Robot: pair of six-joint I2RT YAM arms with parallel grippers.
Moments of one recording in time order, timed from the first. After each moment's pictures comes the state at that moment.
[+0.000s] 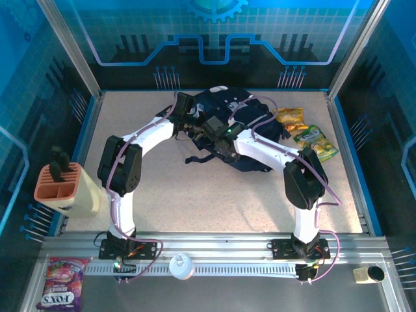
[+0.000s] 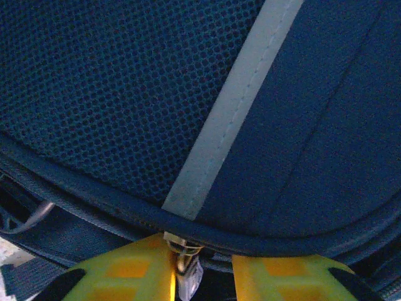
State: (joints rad) left arm -0.36 2.01 1.54 -0.33 0.64 -0.99; right arm 0.73 1.91 1.55 -0.90 0.45 1.06
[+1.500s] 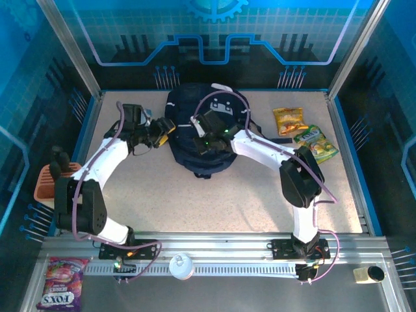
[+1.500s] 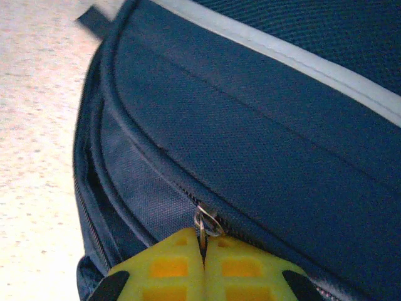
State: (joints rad) left arm -0.06 1.48 1.06 -0.36 0.52 -0.93; right arm 0.75 1.95 1.59 -0.52 -0.01 0.17
